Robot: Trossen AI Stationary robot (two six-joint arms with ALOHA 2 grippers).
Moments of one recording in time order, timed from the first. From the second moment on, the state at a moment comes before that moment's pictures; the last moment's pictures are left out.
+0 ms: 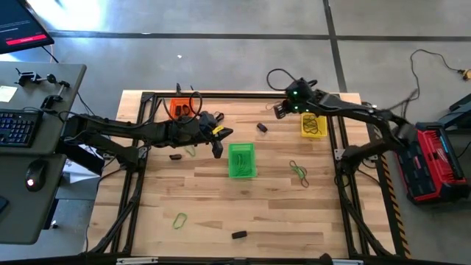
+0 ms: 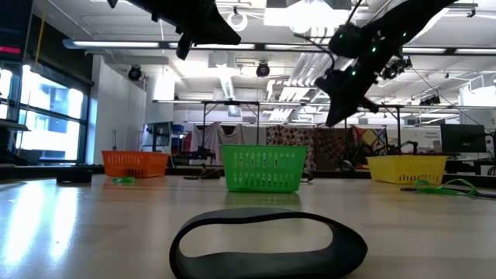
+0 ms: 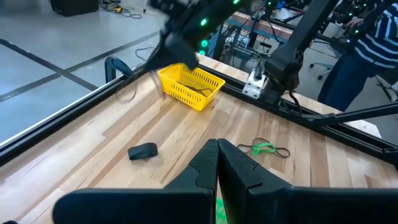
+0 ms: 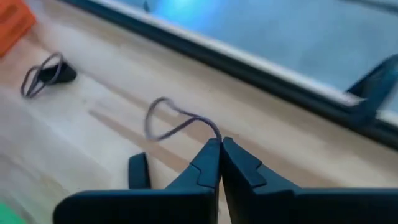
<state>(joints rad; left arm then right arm) 0.03 1.31 0.91 0.07 -0.30 -0.32 -0.66 1.36 0.90 -0.37 0.12 0.34</state>
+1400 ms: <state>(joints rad) 0.03 1.31 0.91 0.07 -0.35 -0.30 -0.76 1.12 0.58 -0.64 0.38 0.64</state>
